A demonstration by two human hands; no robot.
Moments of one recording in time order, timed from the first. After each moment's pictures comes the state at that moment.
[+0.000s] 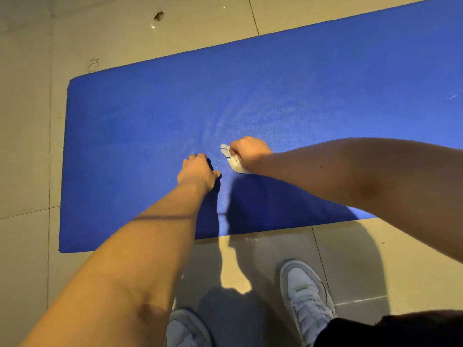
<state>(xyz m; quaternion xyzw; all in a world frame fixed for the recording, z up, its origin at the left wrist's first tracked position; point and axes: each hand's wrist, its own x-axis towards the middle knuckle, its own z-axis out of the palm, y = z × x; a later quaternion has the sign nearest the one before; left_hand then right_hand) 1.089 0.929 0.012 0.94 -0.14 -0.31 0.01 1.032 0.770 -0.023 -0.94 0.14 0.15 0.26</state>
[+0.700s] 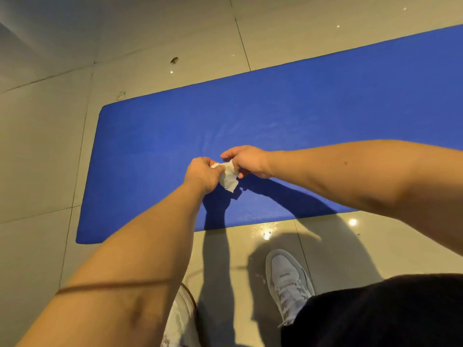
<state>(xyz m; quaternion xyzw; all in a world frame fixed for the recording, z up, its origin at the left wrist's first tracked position) 1.008 0.923 0.100 0.91 -0.06 -0.28 0.30 0.961 0.772 0.066 -0.70 0.23 0.20 0.65</state>
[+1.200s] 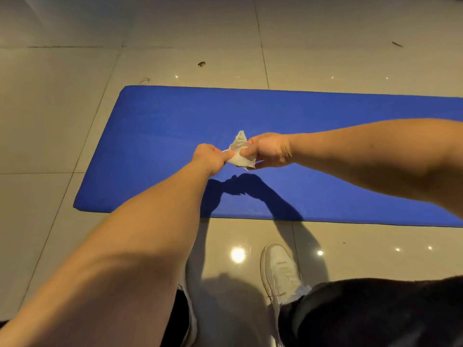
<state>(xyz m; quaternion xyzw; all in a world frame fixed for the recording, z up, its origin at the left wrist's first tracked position) 1.019 0.984 0.129 0.85 -0.04 -0.31 0.42 0.956 0.803 0.154 -0.67 0.23 0.29 0.64</state>
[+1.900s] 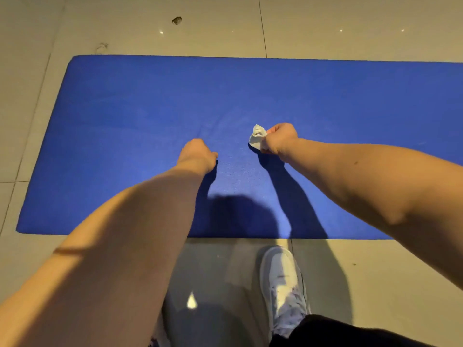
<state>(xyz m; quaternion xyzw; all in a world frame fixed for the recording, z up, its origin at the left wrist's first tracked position) 1.108 0.902 0.011 0.93 -0.06 -0.29 0.19 1.031 0.697 0.023 -0.71 0.48 0.10 0.51</state>
